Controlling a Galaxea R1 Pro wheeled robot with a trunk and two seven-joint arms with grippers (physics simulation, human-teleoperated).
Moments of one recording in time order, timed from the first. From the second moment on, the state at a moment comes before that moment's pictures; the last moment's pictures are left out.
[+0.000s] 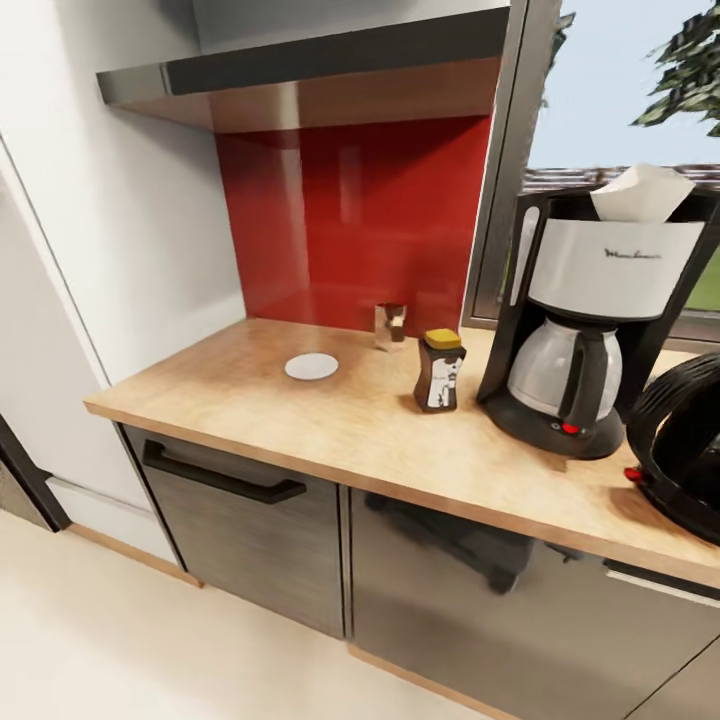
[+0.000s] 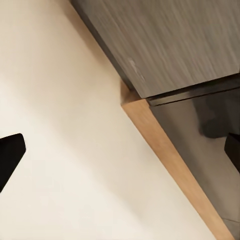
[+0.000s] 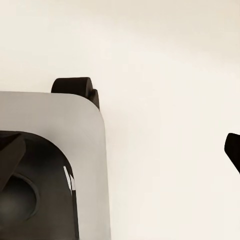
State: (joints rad) left arm -0.24 0.21 0.06 -0.03 0.79 -0.19 -0.85; right arm -0.11 -0.17 0.02 -0.07 -0.07 -0.09 0.14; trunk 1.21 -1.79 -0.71
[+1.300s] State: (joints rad) left arm -0.24 0.21 0.06 -0.03 0.79 -0.19 -0.85; right arm -0.11 -0.17 0.02 -0.06 -0.07 -0.09 0.14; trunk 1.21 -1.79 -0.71
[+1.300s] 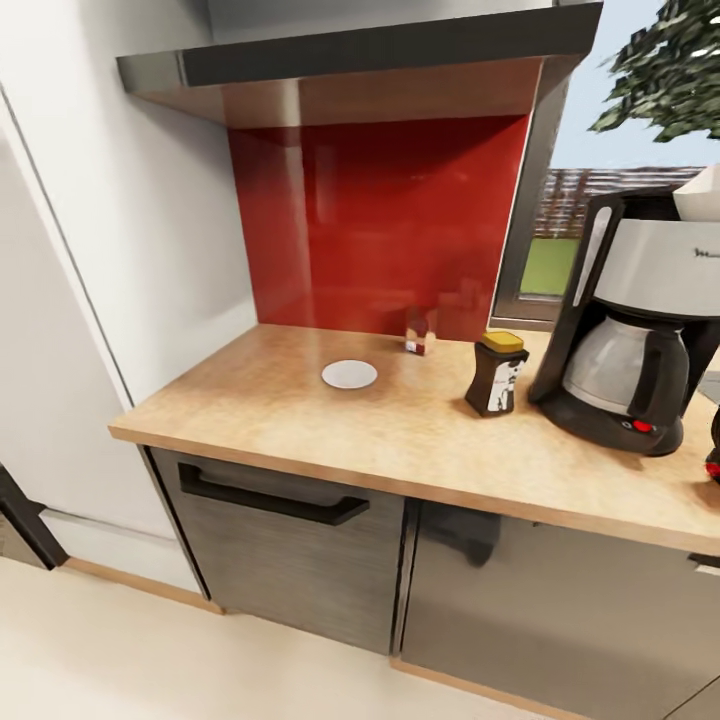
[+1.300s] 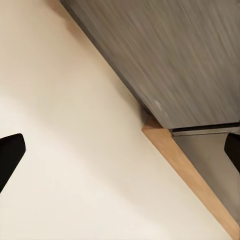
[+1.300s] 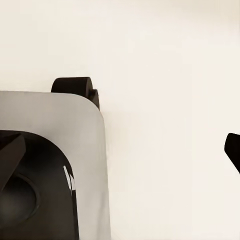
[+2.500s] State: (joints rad) left arm -0.24 0.21 0.06 -0.03 0.79 -0.19 -0.85; right arm -0.11 -0.14 0.01 -0.05 -0.08 -0.09 0.14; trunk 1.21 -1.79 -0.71
